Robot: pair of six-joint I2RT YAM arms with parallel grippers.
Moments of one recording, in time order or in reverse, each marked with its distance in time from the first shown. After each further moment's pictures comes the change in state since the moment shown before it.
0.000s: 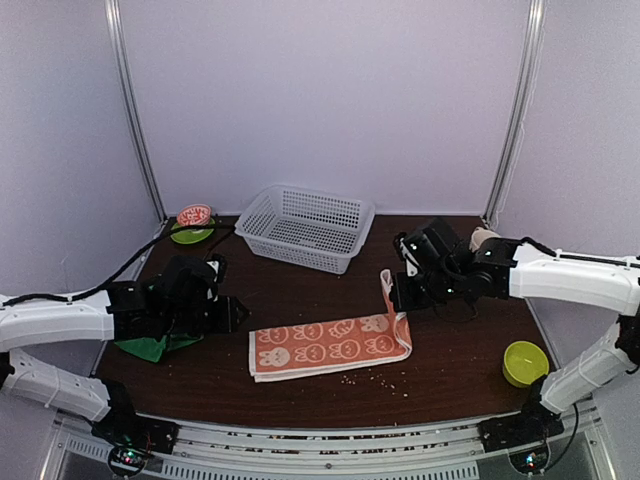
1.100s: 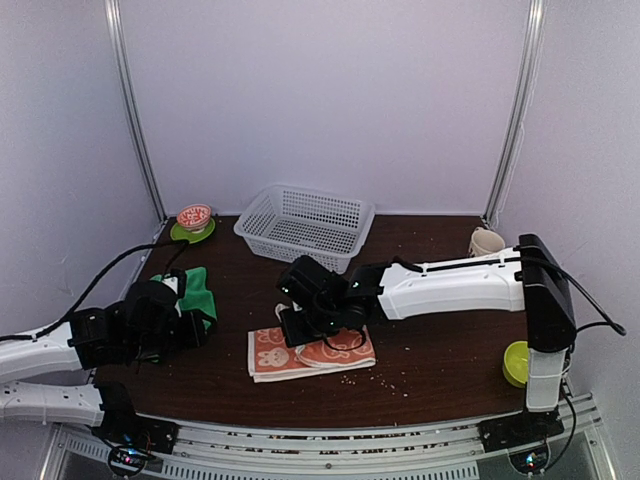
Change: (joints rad) left arm 0.000 -0.363 -0.200 -0.109 -0.116 -0.107; right arm 0.301 0.619 0.505 0.089 -0.034 0.110
